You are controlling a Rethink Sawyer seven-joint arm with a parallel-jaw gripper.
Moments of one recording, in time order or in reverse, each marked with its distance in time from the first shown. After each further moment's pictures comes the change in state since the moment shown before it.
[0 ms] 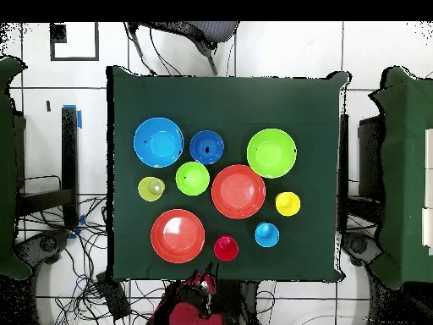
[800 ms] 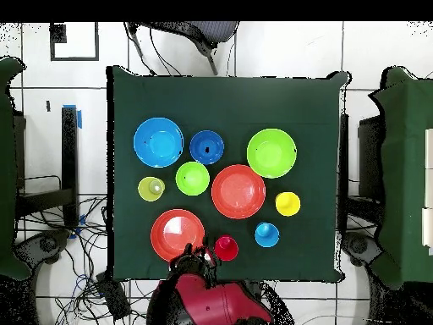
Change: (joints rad) arm -0.307 -0.149 0.326 -0.017 -0.030 0.128 0.000
